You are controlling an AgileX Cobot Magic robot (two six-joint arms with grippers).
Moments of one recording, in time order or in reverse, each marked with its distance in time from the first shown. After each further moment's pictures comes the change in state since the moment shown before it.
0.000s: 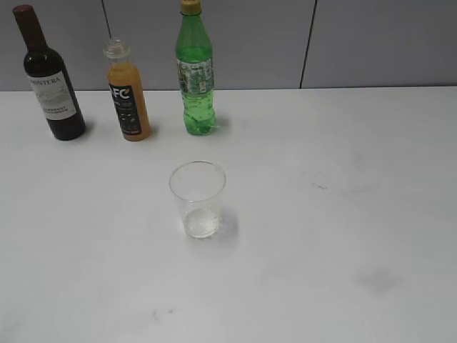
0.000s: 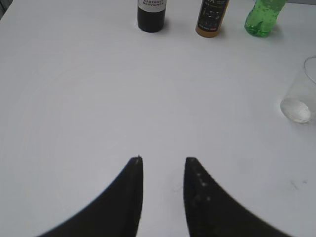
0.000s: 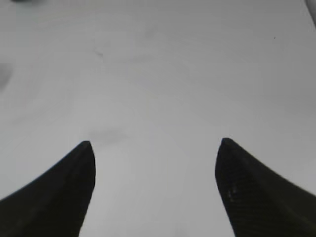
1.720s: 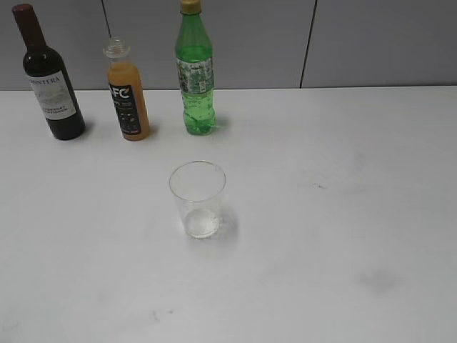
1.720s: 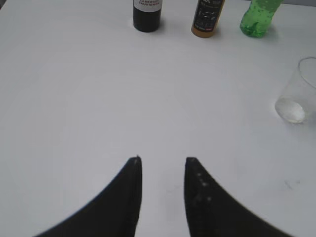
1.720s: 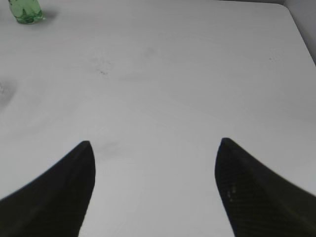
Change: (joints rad) left arm 0.000 0.000 0.000 -0.017 0.000 0.000; right arm 0.000 -0.084 0.000 0.003 0.000 0.000
